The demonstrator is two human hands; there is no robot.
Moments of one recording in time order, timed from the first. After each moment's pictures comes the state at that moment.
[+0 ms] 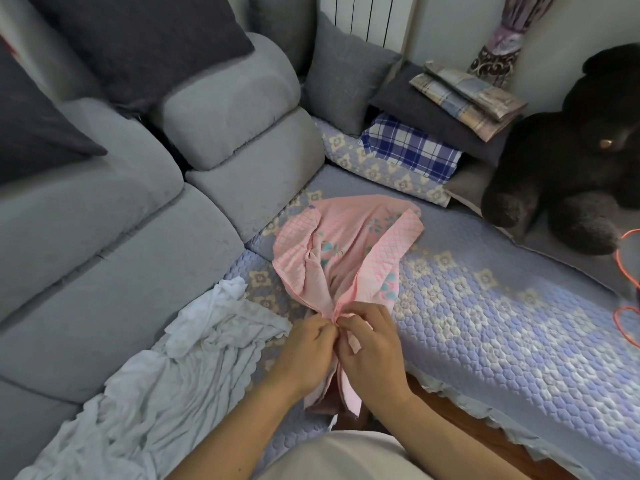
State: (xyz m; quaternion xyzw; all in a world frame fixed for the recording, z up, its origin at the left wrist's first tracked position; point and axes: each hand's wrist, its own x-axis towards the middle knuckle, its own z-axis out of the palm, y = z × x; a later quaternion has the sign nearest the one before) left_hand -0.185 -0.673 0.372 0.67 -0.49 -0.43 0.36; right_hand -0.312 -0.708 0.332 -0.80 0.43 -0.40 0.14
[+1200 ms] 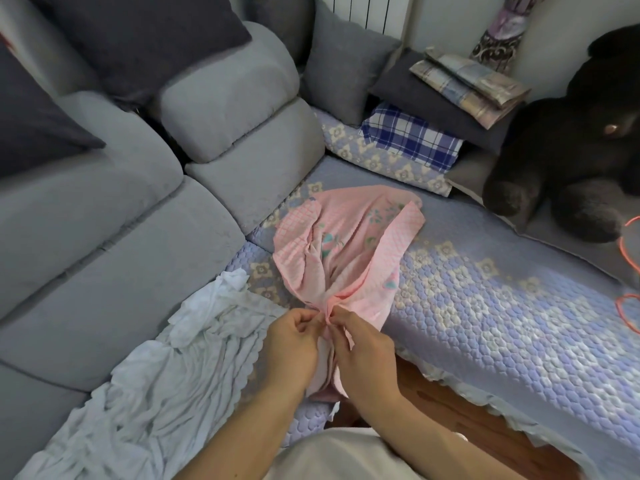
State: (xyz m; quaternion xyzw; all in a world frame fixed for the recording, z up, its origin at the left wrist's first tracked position) left_hand -0.196 -0.657 0.358 0.72 -0.26 -0.42 0.48; right_hand -0.311 -0.678 0.337 -0.74 0.49 -0.38 0.26
